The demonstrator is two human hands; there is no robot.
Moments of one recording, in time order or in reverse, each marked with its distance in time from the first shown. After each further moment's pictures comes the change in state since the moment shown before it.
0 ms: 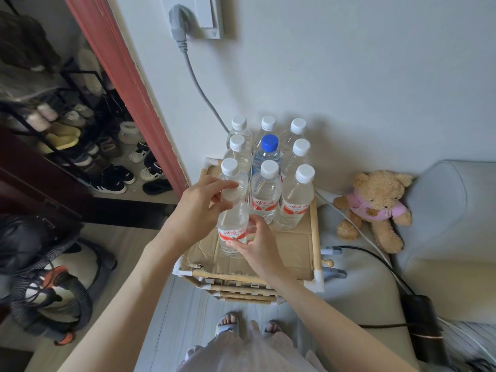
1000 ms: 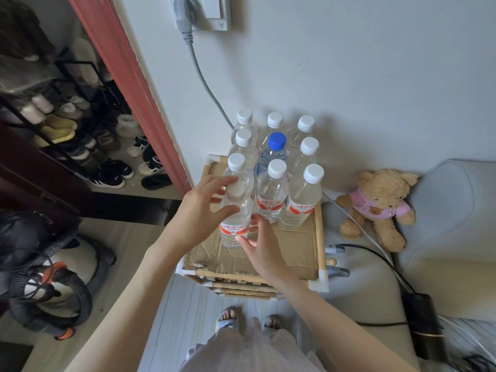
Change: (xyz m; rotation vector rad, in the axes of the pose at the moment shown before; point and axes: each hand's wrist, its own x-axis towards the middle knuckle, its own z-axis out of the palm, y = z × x) left_hand 0.001 -0.019 0.002 -0.159 0.005 -0.003; right_hand 0.006 0.013 0.008 -0.041 0.002 -0.087
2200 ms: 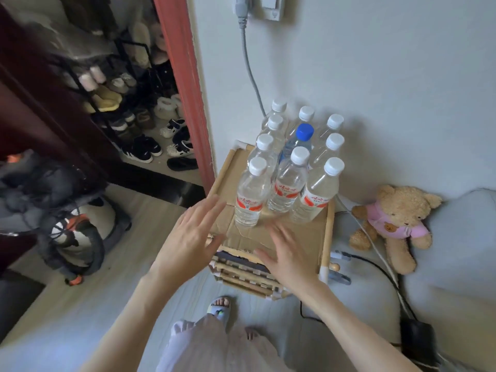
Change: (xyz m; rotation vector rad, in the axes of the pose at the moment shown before) left_hand -0.113 -0.042 0.028 0.495 0.104 0.050; right_hand -0.051 0.003 -0.046 -0.502 -0.244 -0.310
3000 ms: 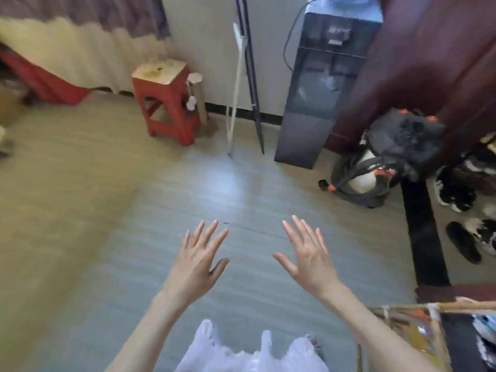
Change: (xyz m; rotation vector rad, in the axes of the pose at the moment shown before) left_hand -0.602 0.186 -0.005 0.213 0.382 -1.525; right_hand -0.293 -0.283 0.206 -0.259 -0.794 -1.251
